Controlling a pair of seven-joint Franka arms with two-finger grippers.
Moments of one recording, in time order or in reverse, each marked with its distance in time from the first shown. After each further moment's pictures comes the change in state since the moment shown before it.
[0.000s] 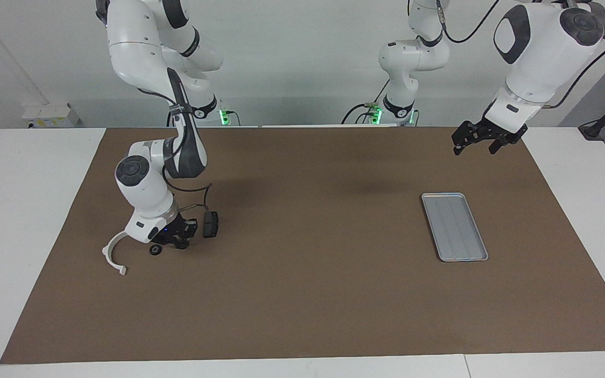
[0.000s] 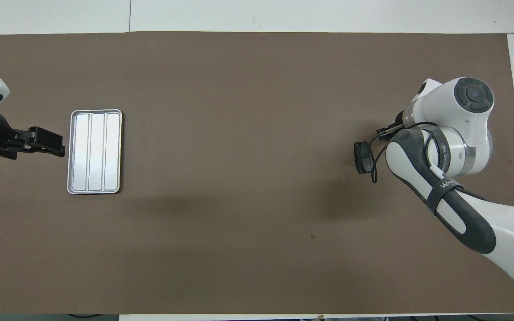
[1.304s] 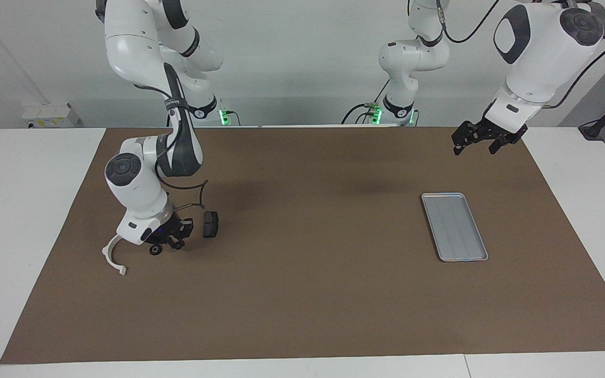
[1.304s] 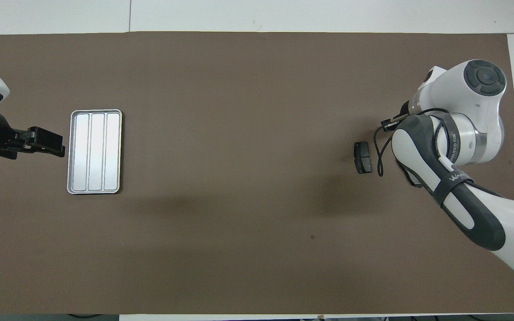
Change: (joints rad) left arm 0.000 0.000 0.000 0.000 0.000 0.000 0.000; right arm 0.001 0.004 0.001 0.090 0.000 -0.103 0.000
